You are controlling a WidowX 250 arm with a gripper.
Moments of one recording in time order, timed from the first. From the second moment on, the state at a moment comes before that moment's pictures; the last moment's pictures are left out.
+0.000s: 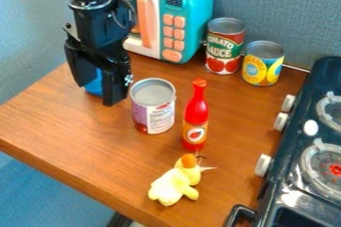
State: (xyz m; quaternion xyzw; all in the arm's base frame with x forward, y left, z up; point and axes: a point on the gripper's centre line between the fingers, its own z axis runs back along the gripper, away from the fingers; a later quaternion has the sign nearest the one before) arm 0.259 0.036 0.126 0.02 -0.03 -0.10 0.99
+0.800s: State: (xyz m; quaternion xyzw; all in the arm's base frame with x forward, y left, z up) arm 0.250 -0.055 0.115 -0.02 -0.04 -0.12 0.99
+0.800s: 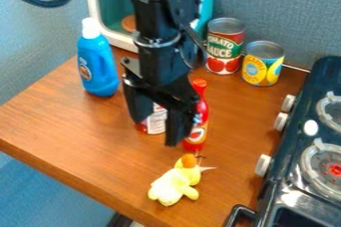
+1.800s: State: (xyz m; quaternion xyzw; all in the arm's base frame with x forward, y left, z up) arm 0.258 -0.084 0.046 0.03 0.02 -0.15 0.99
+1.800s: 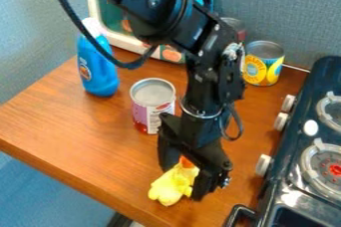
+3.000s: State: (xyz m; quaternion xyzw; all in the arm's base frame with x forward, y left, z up) arm 0.263 -0.078 0.023 0.04 0.01 -0.10 0.99
